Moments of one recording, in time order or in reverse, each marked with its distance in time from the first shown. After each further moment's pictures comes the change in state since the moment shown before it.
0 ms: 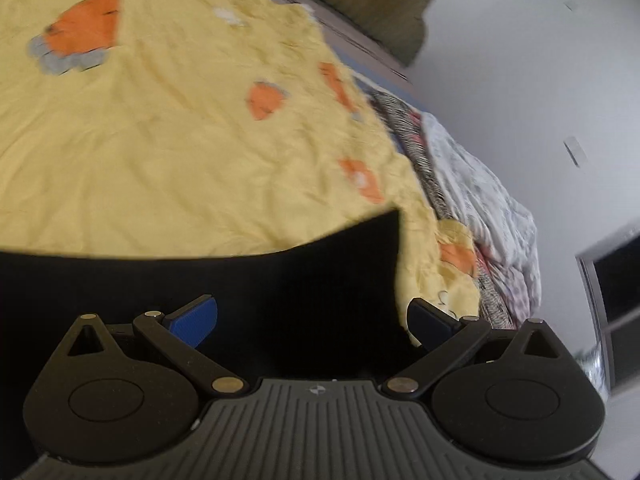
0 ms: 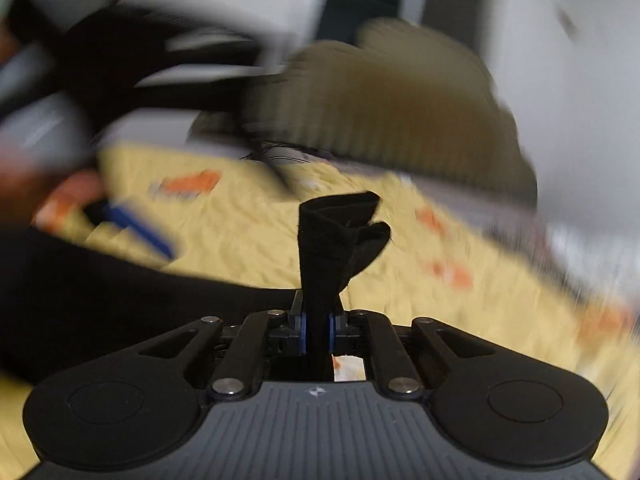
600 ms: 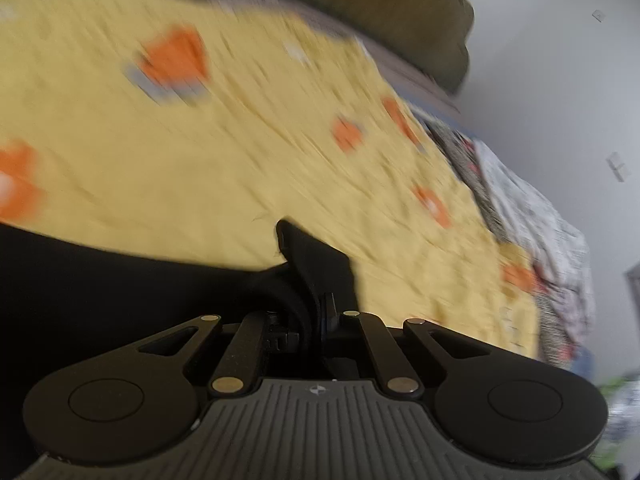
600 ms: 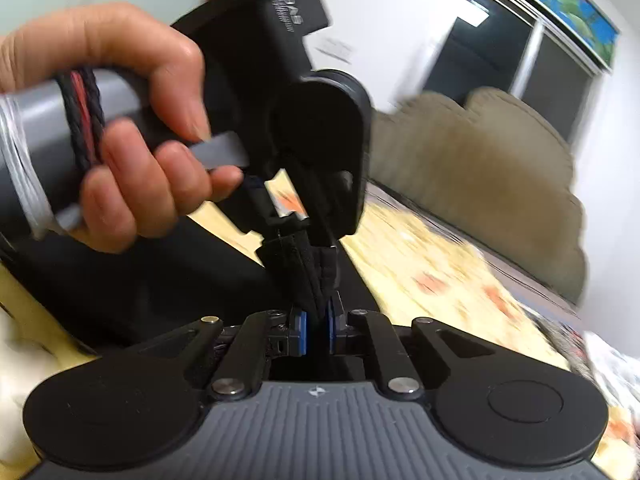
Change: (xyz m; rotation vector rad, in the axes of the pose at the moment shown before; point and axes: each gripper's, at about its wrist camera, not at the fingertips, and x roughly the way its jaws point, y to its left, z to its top) left arm -0.060 0.051 -0.018 -0.002 -0.141 0.213; right arm -0.041 0.087 0.013 -0.218 -0.104 0.192
